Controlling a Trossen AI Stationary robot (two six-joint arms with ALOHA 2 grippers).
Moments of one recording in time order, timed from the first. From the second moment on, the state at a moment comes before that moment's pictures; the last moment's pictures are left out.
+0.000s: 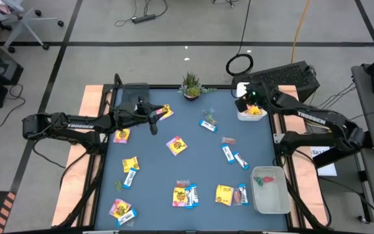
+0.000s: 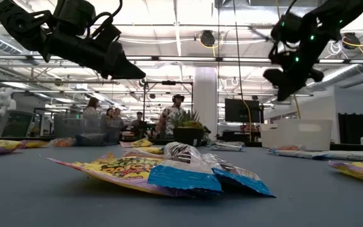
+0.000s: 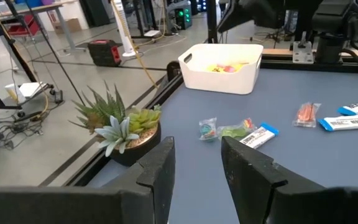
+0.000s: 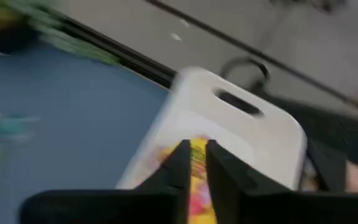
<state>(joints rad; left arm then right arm) 0.31 1.12 0.39 0.54 -0.12 0.11 -0.65 1.06 0.73 -0.49 0.44 0.23</state>
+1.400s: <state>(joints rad) -0.17 1.10 0.66 -0.64 -0.23 -0.41 0.02 0.94 0.01 0.89 0.21 -0.17</state>
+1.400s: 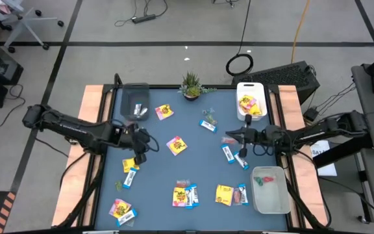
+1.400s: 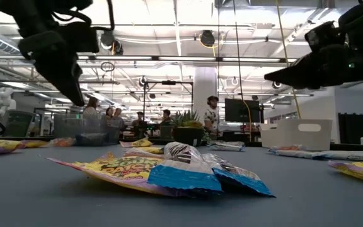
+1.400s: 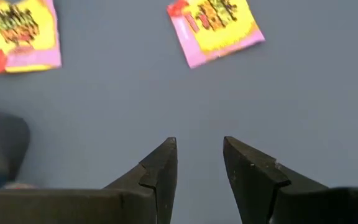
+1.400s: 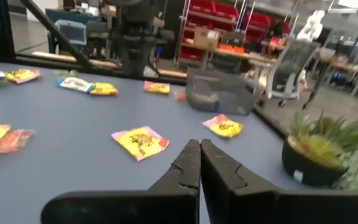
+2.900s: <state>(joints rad) -0.54 1.32 0.66 -0.82 0.09 -1.20 0.02 0.12 0.01 0.07 0.36 -0.07</state>
